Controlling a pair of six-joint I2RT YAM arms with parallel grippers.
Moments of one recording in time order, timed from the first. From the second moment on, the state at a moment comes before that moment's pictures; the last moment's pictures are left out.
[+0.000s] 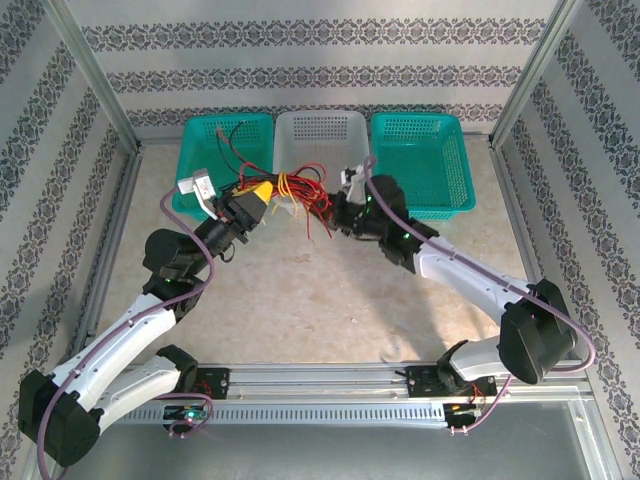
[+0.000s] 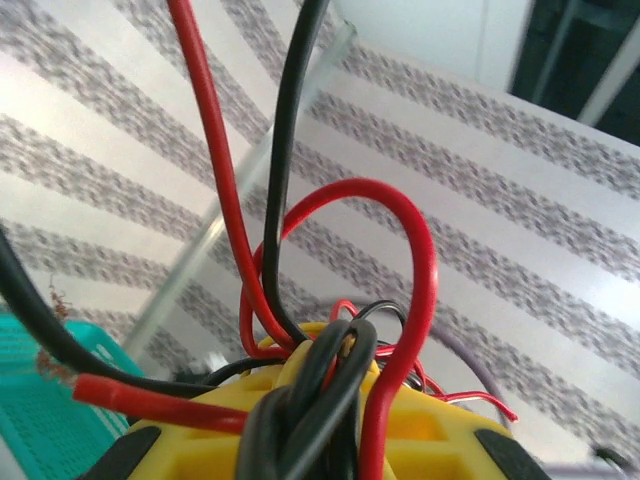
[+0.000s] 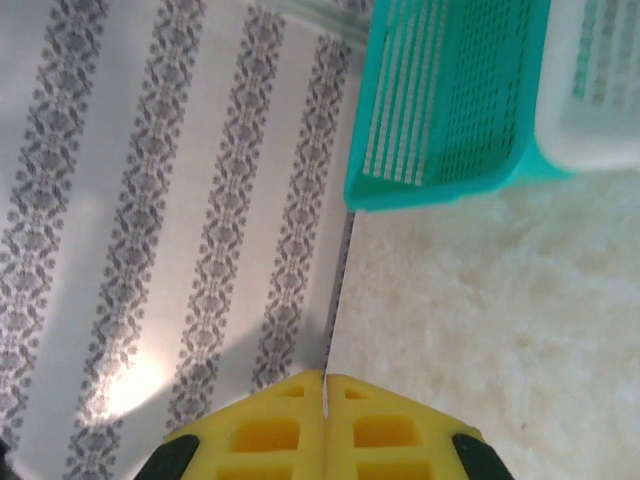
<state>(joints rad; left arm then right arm) -0.48 0.91 0.67 0.70 0.30 -0.79 0.66 1.38 0.96 0.17 -0.44 1.12</state>
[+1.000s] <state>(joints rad) -0.48 0.90 0.52 0.58 0.06 -0.59 0.89 1.02 1.23 -0.13 -0.01 0.82</state>
